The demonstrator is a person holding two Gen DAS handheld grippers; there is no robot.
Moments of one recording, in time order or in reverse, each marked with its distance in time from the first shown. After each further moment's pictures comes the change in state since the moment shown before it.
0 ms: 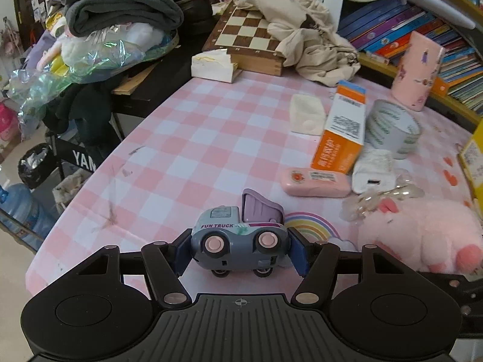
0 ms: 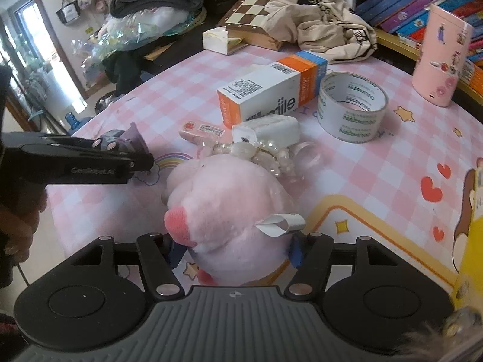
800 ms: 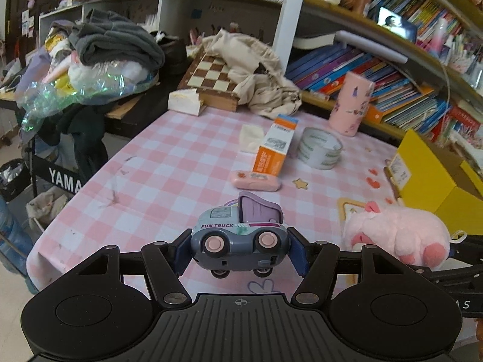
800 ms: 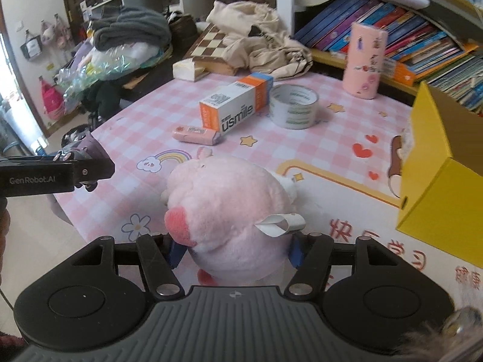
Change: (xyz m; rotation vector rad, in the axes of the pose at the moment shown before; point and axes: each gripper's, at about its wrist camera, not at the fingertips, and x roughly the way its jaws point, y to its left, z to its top) left arm -0.100 0.004 -0.049 -0.002 -0.162 -0.176; right arm -0.086 0.045 -0.070 0.111 -0.156 -0.195
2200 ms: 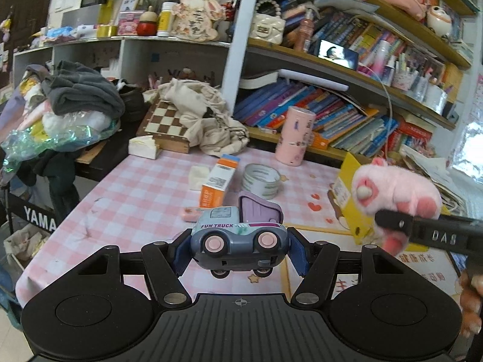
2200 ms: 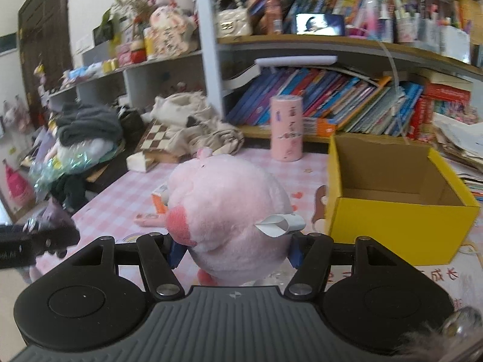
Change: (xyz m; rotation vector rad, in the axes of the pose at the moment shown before) left arm -0.062 -0.037 -0.002 0.076 -0.138 -0.139; right arm -0.091 -0.027 -0.009 0.175 -0.325 -0.175
